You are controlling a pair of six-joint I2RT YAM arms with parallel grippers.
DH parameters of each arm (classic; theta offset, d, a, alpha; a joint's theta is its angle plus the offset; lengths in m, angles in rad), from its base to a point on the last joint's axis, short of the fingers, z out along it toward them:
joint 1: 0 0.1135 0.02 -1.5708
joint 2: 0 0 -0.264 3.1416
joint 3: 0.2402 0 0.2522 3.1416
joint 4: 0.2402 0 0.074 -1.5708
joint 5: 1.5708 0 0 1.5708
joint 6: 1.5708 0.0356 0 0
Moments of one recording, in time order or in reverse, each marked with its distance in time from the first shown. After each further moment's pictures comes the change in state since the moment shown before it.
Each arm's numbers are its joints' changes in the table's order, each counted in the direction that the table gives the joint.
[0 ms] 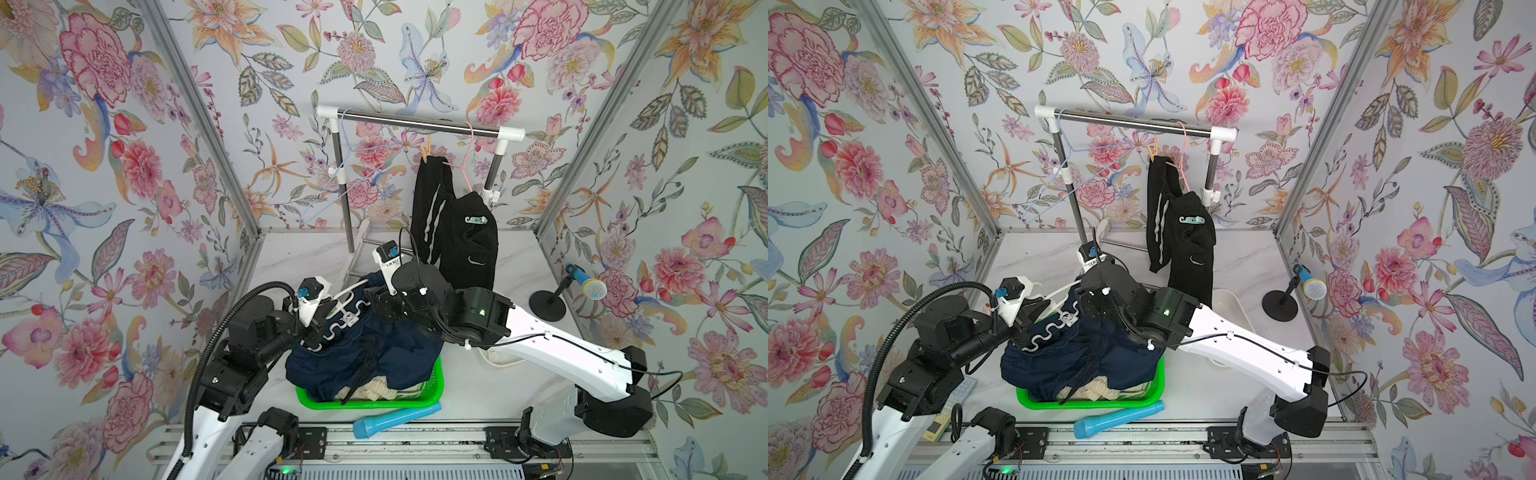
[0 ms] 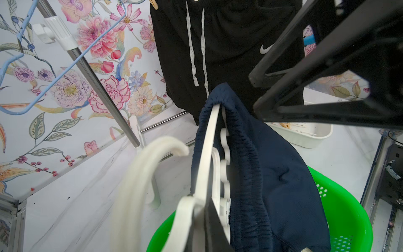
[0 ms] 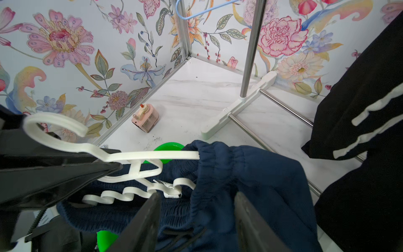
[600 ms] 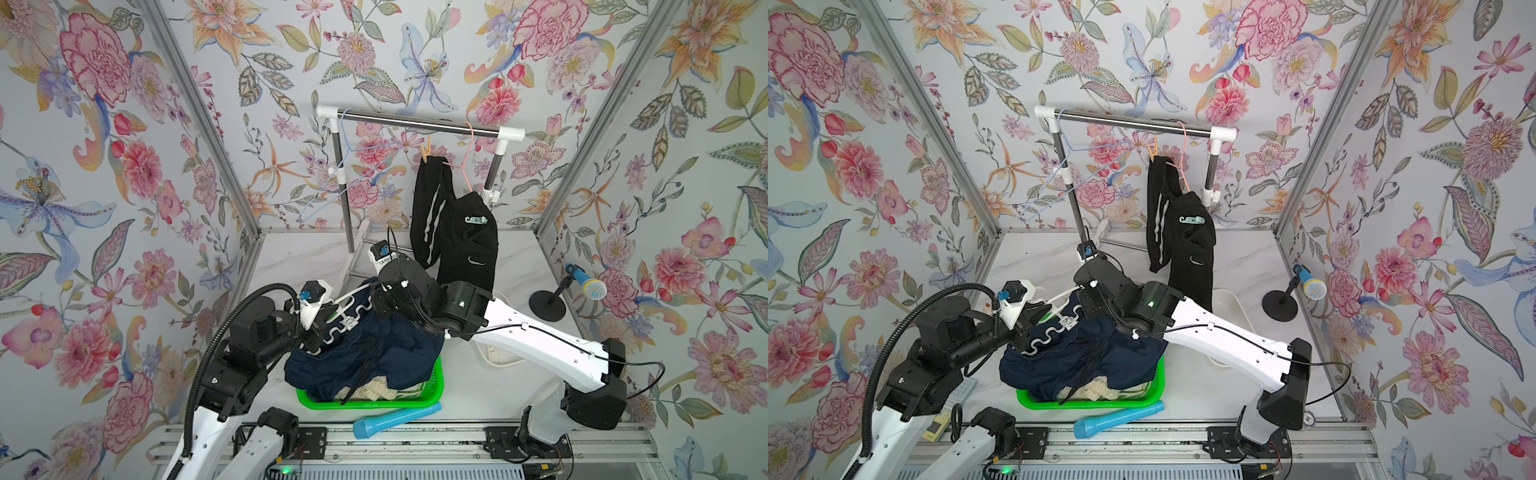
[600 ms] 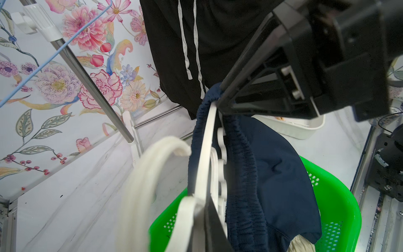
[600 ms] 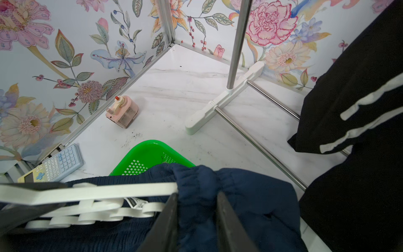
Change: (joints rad) left arm 0.000 0.000 0.007 0.055 0.029 0.026; right arm -0.039 0.071 0.024 0.029 0.048 -0.018
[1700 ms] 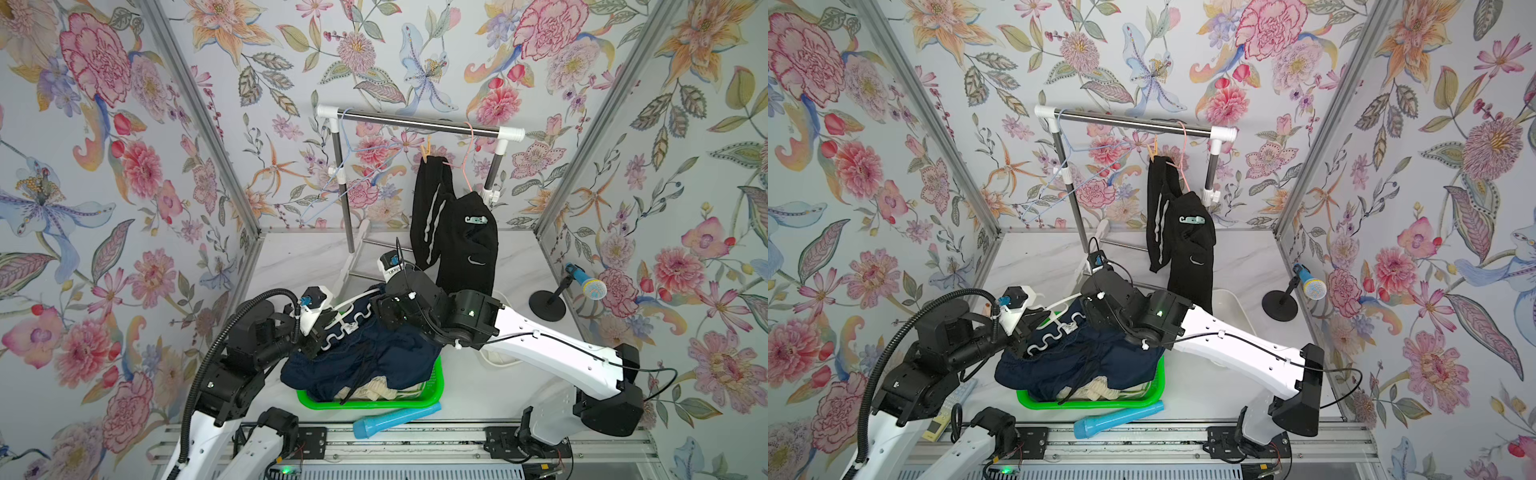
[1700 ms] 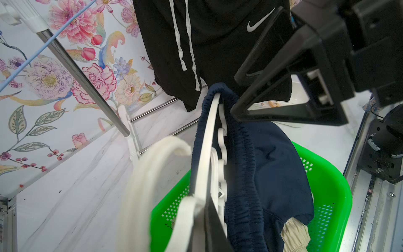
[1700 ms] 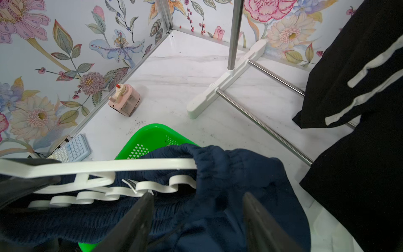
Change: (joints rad) left arm 0.000 -0.013 0.008 0.068 0.010 0.034; right arm 0.028 -0.072 -0.100 0.024 -0.020 0.107
